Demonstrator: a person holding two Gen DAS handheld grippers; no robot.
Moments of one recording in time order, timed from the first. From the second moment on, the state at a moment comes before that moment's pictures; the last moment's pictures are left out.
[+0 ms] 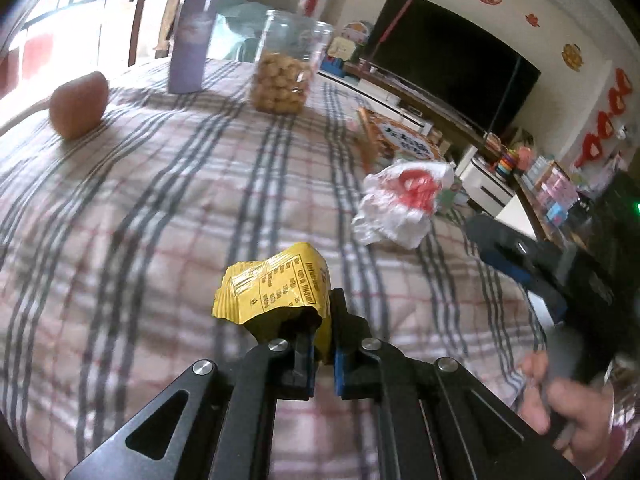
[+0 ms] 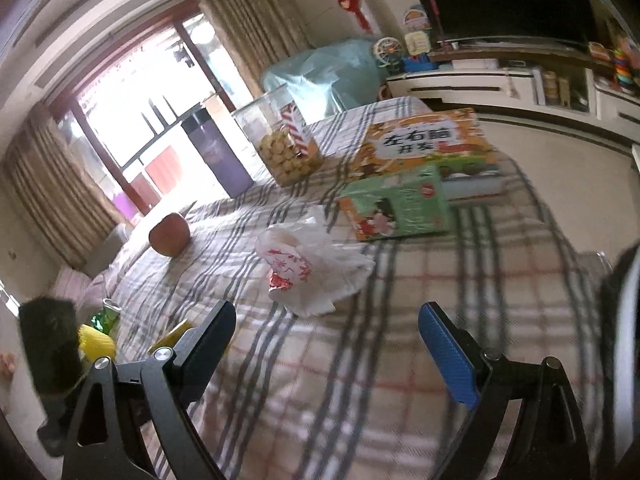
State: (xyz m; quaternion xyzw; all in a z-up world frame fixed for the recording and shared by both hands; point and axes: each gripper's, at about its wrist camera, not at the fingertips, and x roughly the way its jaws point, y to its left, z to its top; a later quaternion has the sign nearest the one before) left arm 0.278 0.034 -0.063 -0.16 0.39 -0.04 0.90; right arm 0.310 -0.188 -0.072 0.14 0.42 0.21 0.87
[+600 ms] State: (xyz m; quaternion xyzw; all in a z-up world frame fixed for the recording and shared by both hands) left arm 0.273 0.033 -0.074 -0.15 0.39 -0.04 0.91; right arm 0.340 -0.159 -0.096 0.11 0.44 0.21 0.86
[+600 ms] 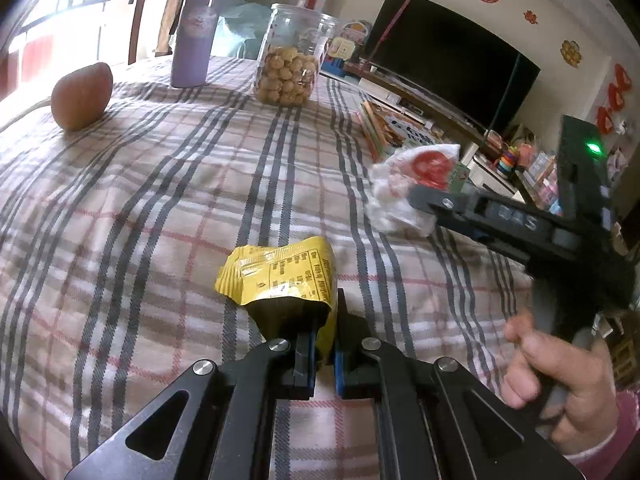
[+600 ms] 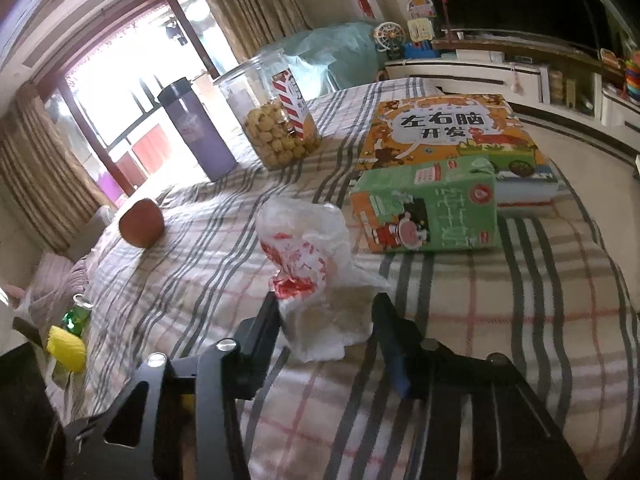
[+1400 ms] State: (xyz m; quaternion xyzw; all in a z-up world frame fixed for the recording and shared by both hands) left arm 0.234 -0.016 -0.047 -0.12 0.37 -0.09 0.91; right arm 0.222 -0.241 -0.053 0.17 0.40 0.19 0.88
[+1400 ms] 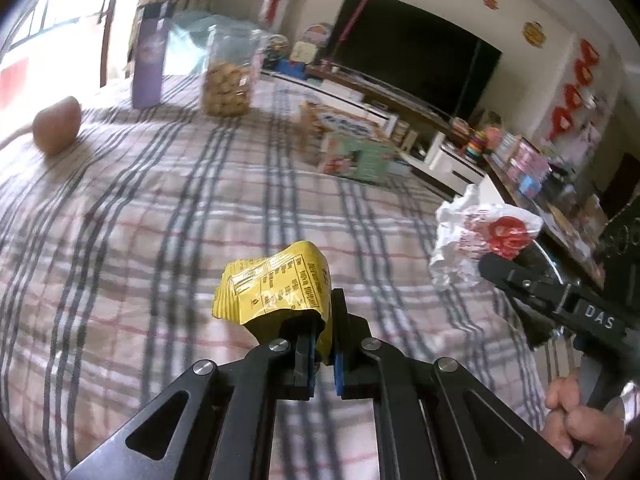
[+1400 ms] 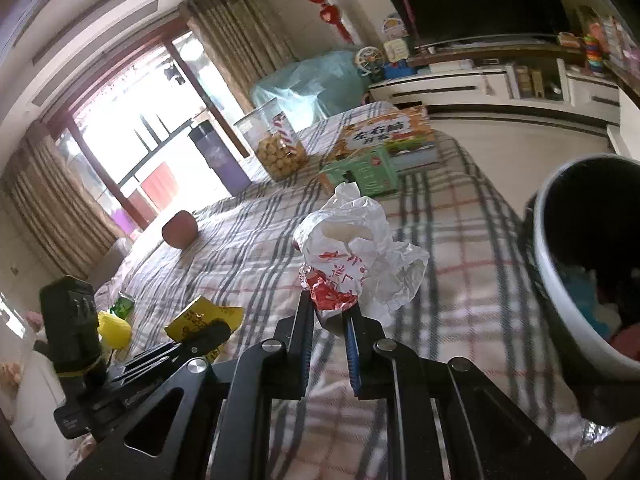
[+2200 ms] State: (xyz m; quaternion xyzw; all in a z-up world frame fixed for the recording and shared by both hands) left arm 0.213 -0.088 -0.034 -0.06 0.39 -0.15 0.91; right arm 0.163 -0.300 -0.038 0.22 0.37 0.14 0.89
